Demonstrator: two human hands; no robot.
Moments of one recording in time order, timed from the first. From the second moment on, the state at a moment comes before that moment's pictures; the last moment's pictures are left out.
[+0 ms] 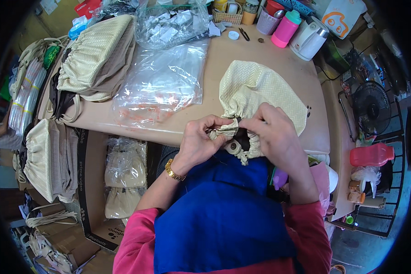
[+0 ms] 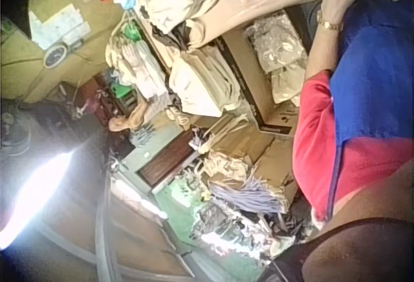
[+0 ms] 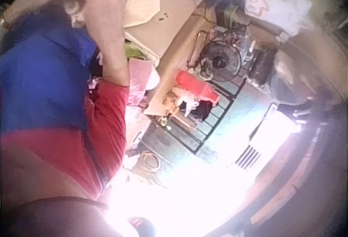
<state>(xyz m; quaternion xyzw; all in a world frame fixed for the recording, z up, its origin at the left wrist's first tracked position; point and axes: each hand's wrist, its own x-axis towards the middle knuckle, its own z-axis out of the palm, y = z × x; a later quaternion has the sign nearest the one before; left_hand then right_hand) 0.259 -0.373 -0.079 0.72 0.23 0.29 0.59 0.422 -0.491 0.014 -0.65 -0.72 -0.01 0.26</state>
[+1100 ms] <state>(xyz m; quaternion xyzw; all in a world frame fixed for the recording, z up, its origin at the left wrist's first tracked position) 0.255 -0.375 -0.067 0.76 0.25 0.21 0.56 0.417 -0.514 0.002 -0.67 -0.69 -0.11 0.24</state>
